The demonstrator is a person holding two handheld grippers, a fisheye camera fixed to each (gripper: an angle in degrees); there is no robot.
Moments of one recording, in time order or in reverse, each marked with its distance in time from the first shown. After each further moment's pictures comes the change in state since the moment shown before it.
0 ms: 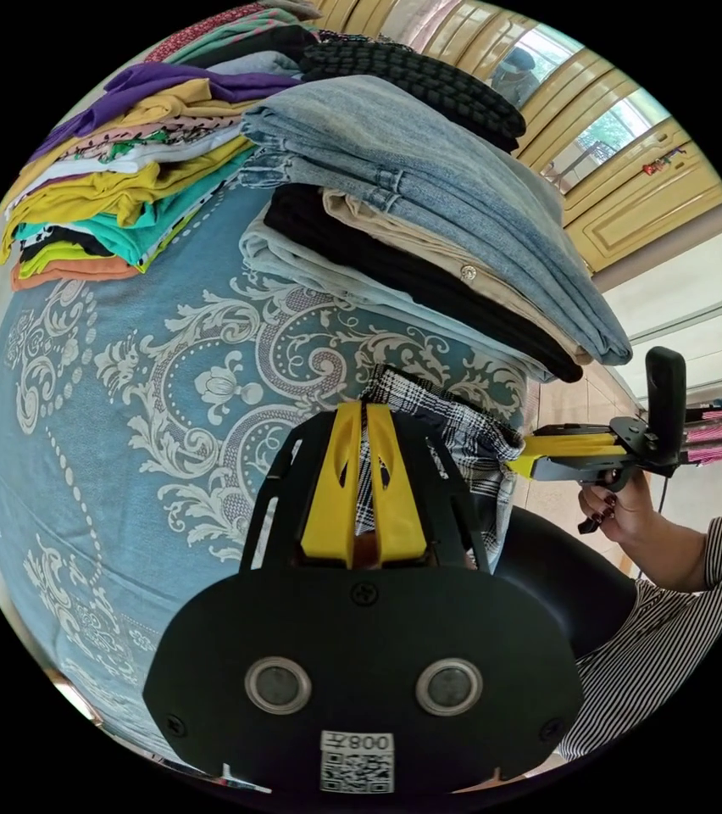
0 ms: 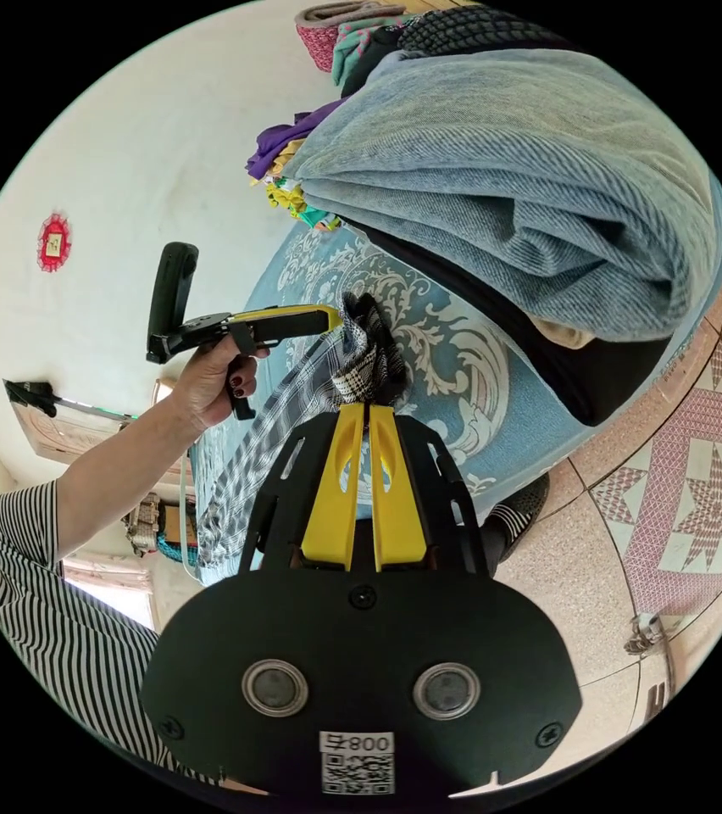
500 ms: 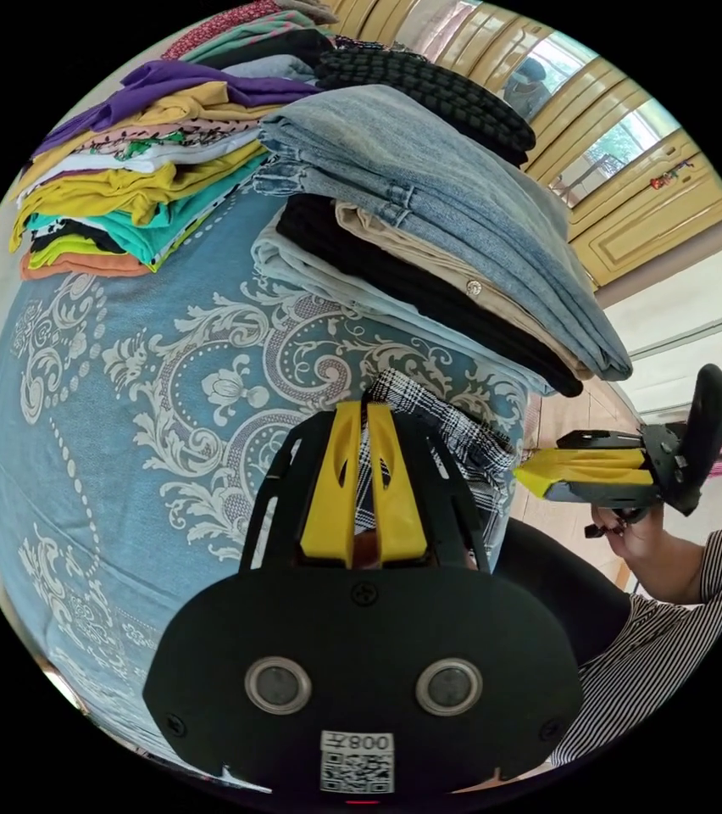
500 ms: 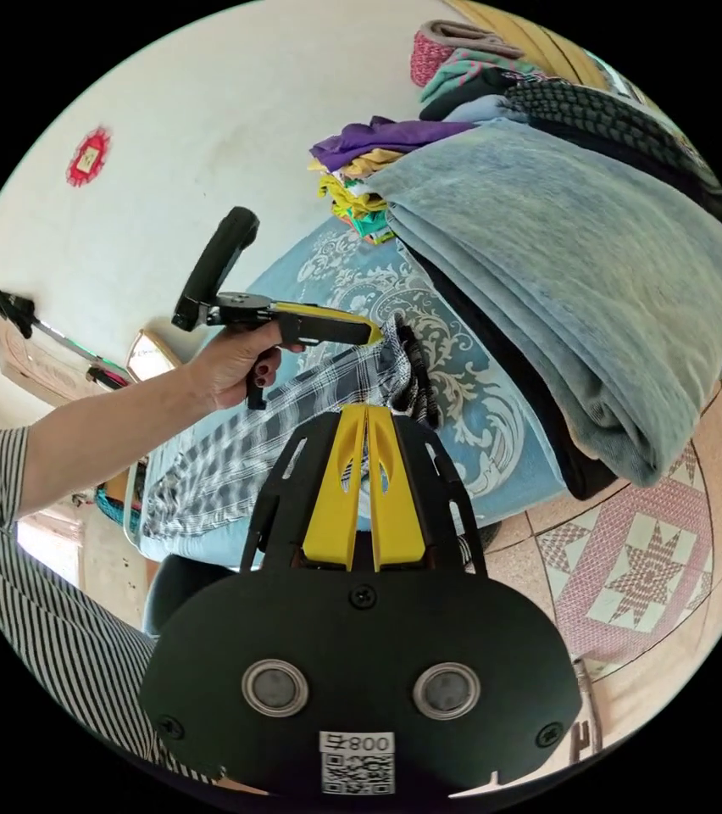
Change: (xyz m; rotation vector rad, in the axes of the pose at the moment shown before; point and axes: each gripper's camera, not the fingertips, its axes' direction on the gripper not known) left arm -0.012 0.083 -0.017 0.029 0.008 -0.045; right arm -0.103 -0.018 0.011 -0.011 0.210 -0.244
